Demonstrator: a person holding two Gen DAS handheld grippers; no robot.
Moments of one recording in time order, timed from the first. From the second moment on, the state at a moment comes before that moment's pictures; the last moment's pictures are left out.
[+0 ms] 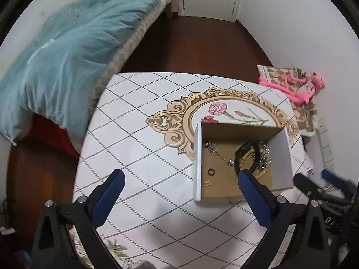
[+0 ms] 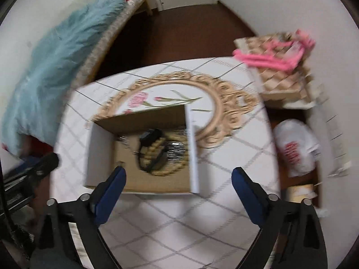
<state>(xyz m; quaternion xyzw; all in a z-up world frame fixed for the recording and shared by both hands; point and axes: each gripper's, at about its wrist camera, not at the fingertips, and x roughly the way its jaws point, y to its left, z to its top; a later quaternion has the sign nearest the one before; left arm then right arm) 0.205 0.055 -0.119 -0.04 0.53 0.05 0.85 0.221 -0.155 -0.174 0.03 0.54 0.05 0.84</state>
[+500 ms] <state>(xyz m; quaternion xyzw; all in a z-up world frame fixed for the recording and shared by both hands) 0.148 0.036 -0.074 -0.04 0.50 0.06 0.87 0.161 -0.165 -0.118 -0.02 0.49 0.01 0.87</state>
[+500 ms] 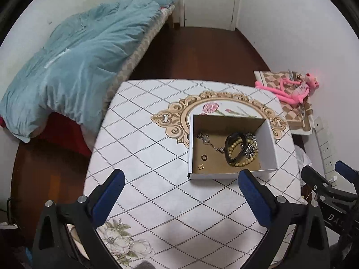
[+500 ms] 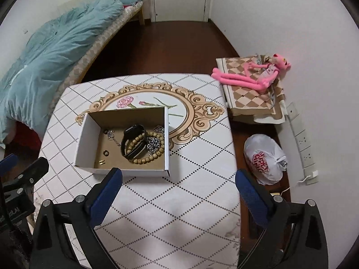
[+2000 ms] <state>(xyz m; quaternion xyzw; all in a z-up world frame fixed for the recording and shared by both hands) 0.074 0.018 0.048 -0.02 0.42 0.05 0.90 0.058 -0.182 0.037 -0.01 0.38 0.00 0.92</state>
